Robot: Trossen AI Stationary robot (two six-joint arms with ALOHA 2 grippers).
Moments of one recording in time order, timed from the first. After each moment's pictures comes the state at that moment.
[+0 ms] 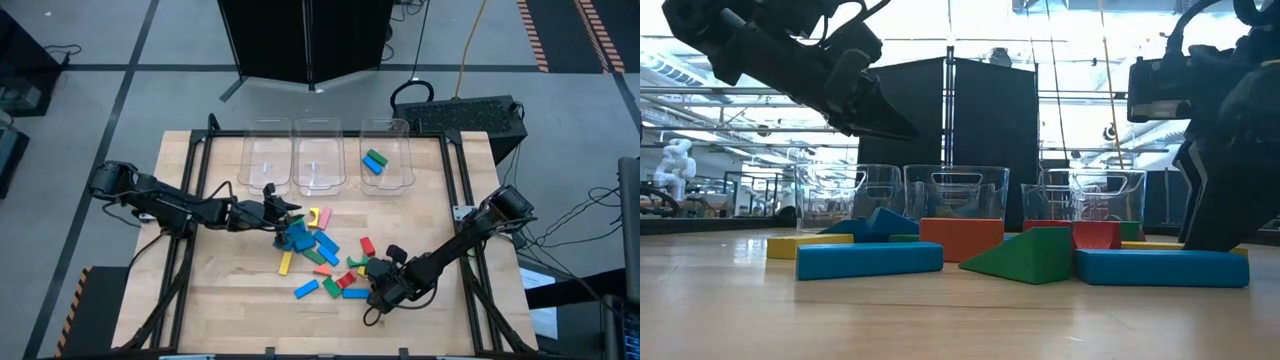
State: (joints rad) left arm -0.12 1.37 0.51 0.46 -0.37 -0.10; right arm 0.61 1.78 0.95 -0.50 0.36 1.07
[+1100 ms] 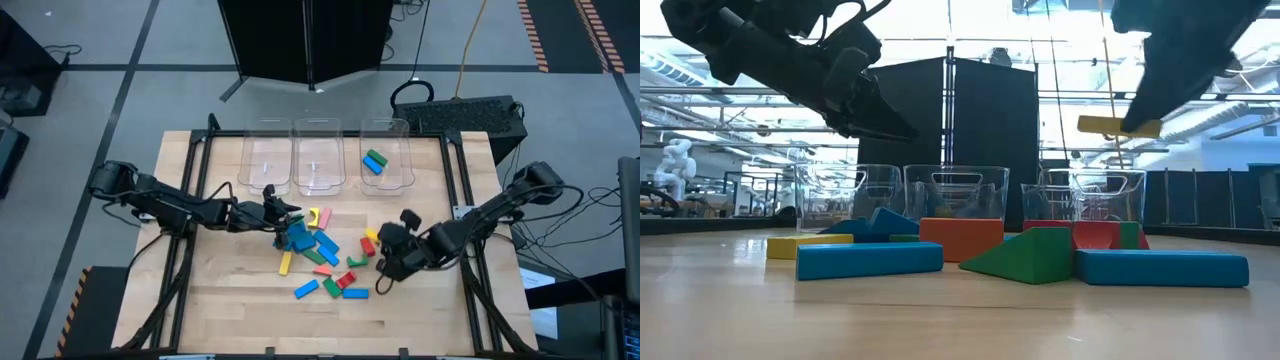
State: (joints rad) left arm -0.13 1.37 0.51 0.45 -0.37 -0.13; right arm 0.49 1.40 0.96 -0.77 0.58 0.92
